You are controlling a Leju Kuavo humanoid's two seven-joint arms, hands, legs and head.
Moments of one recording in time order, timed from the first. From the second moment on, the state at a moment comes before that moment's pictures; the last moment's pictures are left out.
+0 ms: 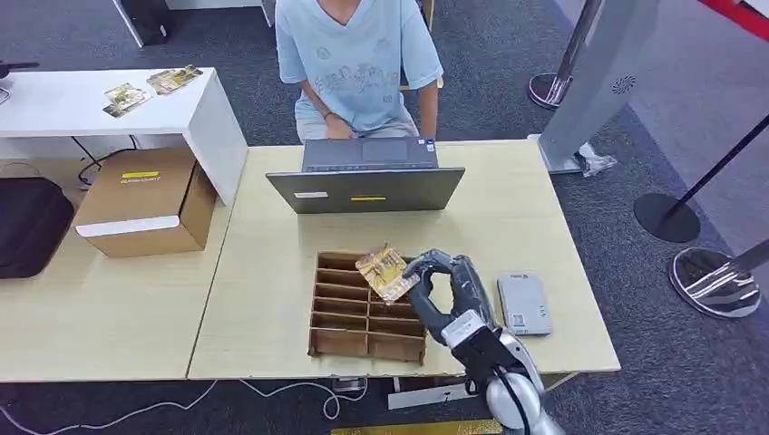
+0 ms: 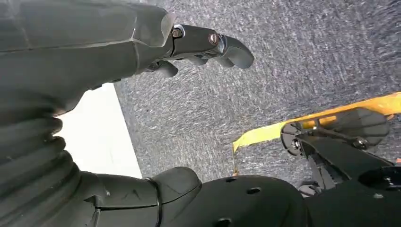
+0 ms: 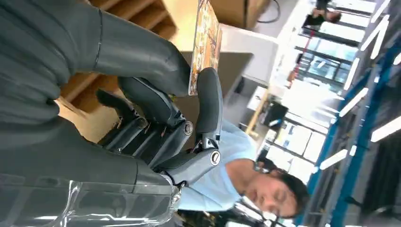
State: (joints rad) left arm -0.07 -0.16 1.12 -0.20 -1.39 -0.05 0.05; right arm -0.12 0.03 0.35 -1.57 0.36 -0.01 -0.32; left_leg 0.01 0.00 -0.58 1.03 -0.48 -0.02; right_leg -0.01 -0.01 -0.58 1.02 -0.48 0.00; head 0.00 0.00
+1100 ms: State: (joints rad) left arm -0.09 -0.16 1.04 -0.20 -1.44 -0.05 0.05; right arm -0.91 0.17 0.39 -0.88 0.22 -0.15 -0.12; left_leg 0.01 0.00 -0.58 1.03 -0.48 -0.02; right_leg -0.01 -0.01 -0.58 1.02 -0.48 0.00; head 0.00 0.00
